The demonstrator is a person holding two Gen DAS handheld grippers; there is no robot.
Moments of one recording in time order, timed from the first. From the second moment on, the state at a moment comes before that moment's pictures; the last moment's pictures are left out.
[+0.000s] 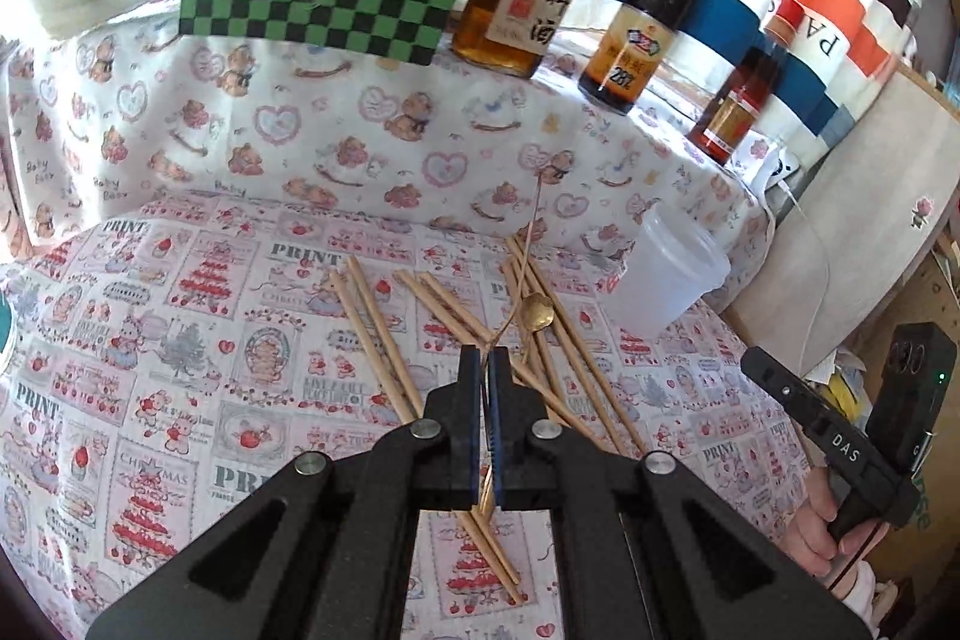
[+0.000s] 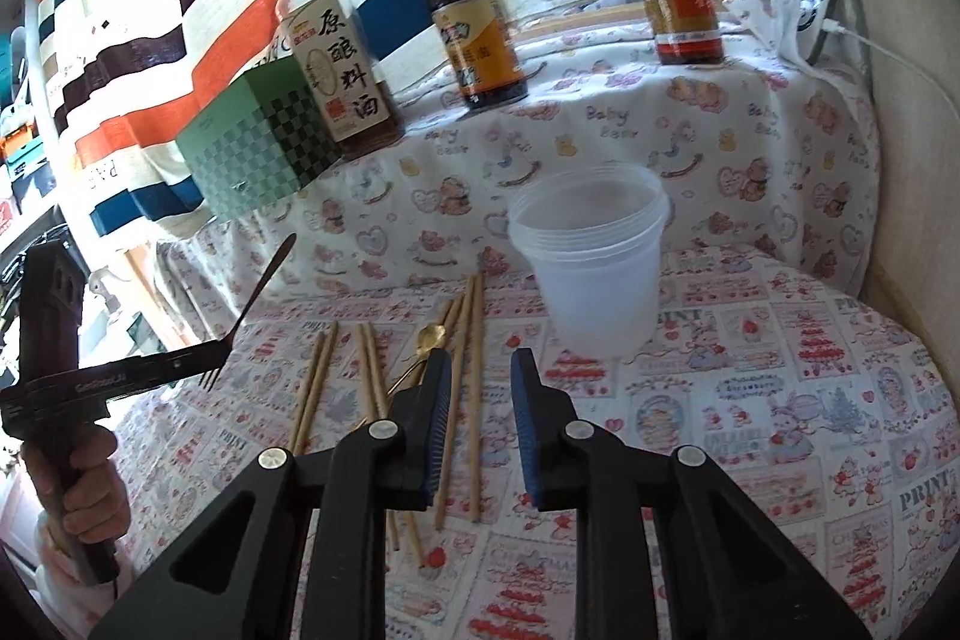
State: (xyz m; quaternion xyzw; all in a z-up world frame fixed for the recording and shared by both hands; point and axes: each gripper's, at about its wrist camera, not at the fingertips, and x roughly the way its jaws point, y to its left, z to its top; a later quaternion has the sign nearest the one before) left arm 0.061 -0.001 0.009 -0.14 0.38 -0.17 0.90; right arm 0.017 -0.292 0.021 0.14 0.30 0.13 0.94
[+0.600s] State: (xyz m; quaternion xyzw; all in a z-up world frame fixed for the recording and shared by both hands) left arm 0.092 0.031 -0.044 -0.15 0.48 -0.05 0.87; right arm 0.129 -0.159 -0.021 -0.02 0.49 0.14 0.86
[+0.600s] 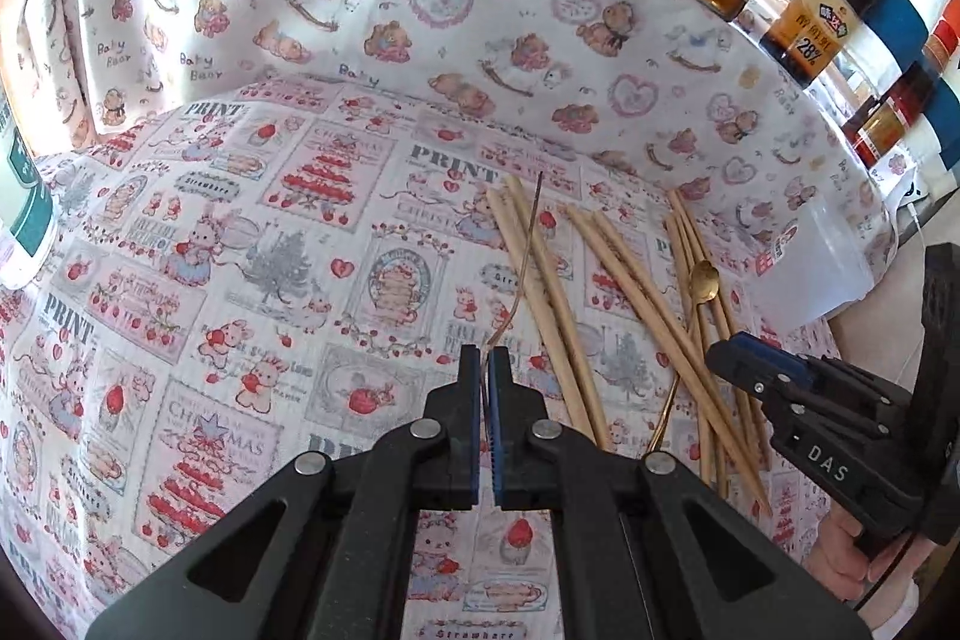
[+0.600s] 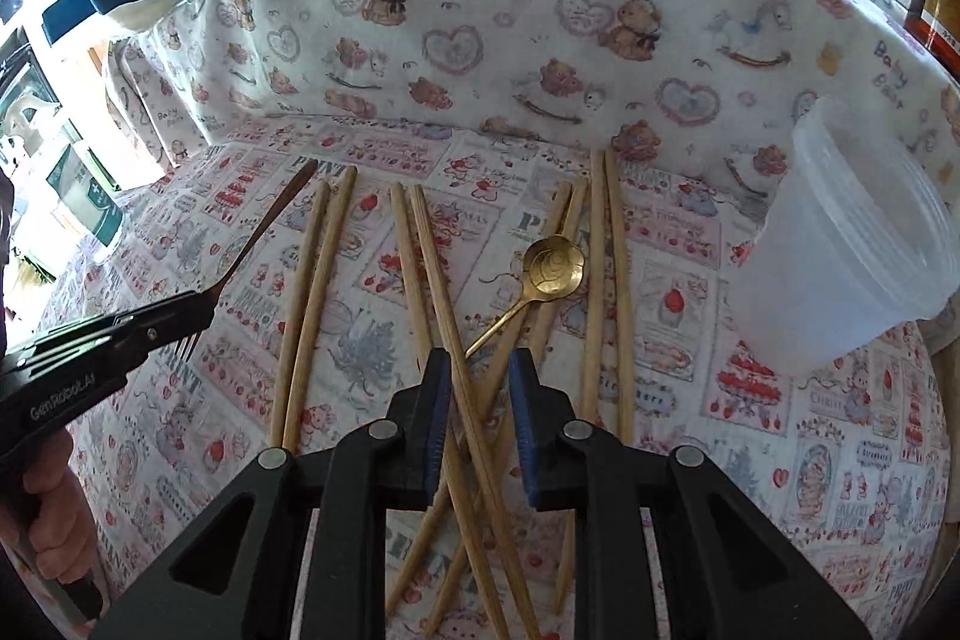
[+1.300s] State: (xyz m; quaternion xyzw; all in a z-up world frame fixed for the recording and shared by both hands) left arm 0.098 0.022 -0.059 -0.13 0.52 -0.04 0.84; right arm 0.173 -0.120 -0.014 -0.04 0.47 0.12 0.88
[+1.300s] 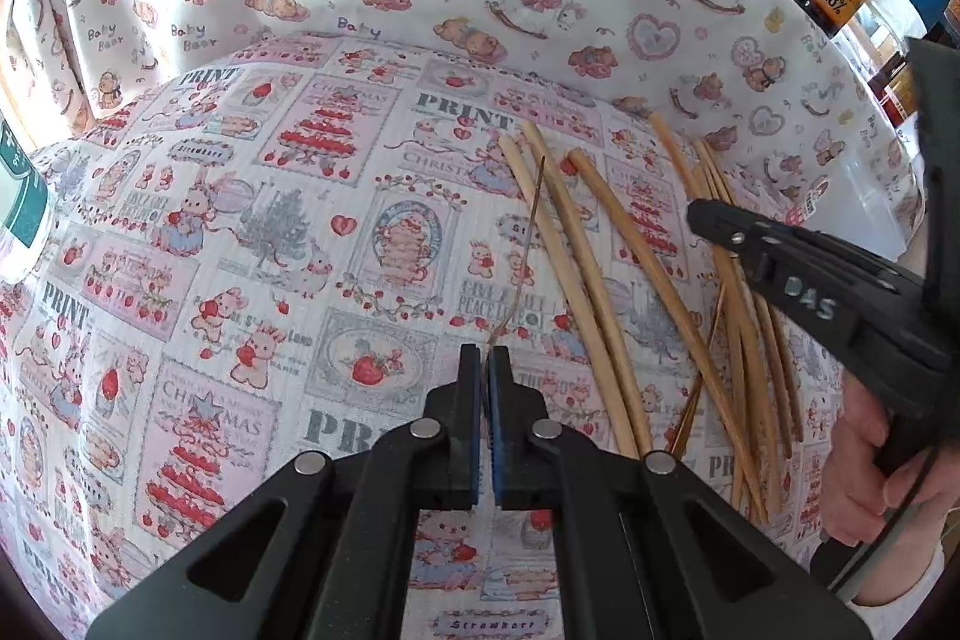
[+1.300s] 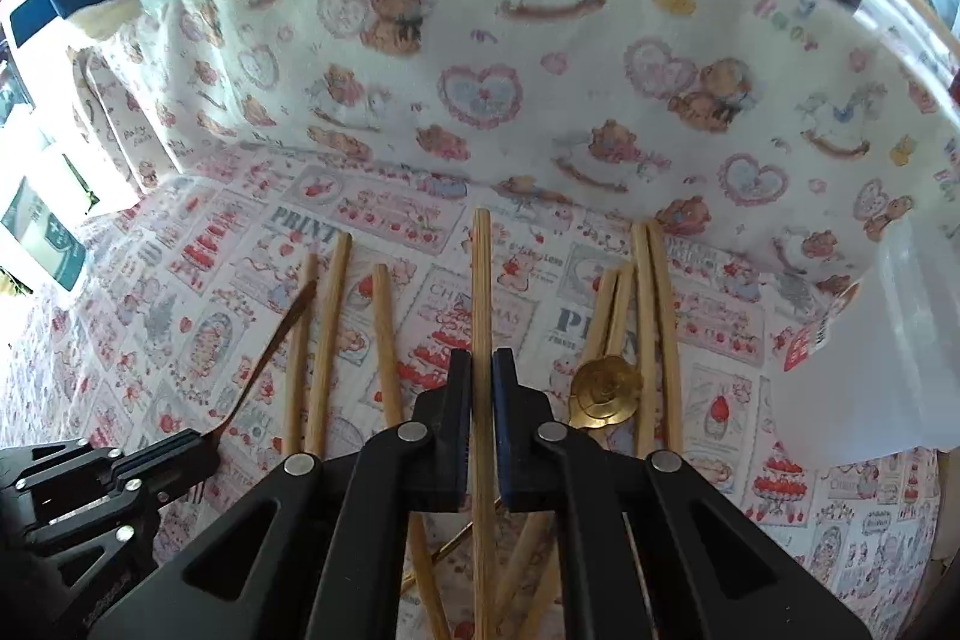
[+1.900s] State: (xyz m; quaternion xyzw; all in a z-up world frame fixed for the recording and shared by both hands) left arm 0.074 0.008 -0.018 -0.11 0.44 -0.13 0.88; right arm 0.010 -0.249 0.184 0.07 0.06 0.13 0.99
